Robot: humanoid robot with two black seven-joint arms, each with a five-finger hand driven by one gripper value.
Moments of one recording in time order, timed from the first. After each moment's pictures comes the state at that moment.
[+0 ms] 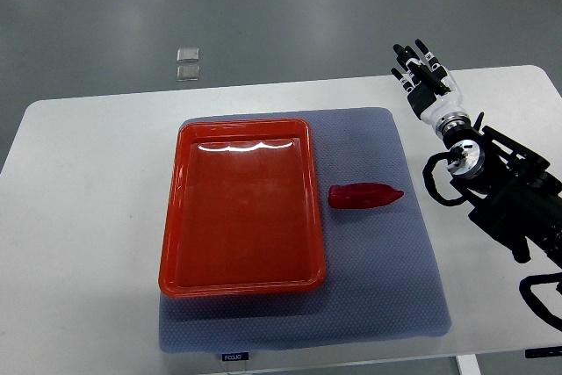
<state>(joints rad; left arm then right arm) -0.01 0.00 -0.04 -0.13 0.12 -0.15 0.04 0.82 -0.09 0.72 0.42 0.17 0.15 0.36</state>
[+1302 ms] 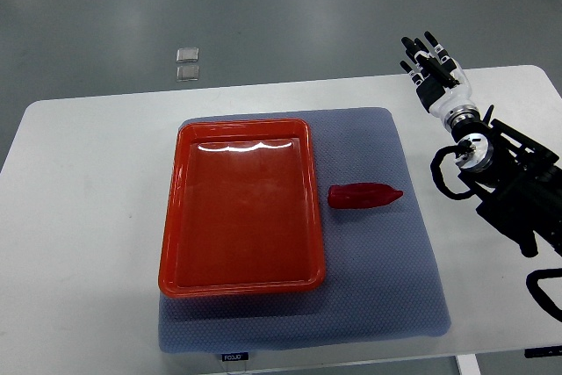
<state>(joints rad) -0.02 0.00 -0.05 -0.13 0.12 -0.15 0.03 0.84 -0.11 0.71 0.43 0.16 0.14 0.36</state>
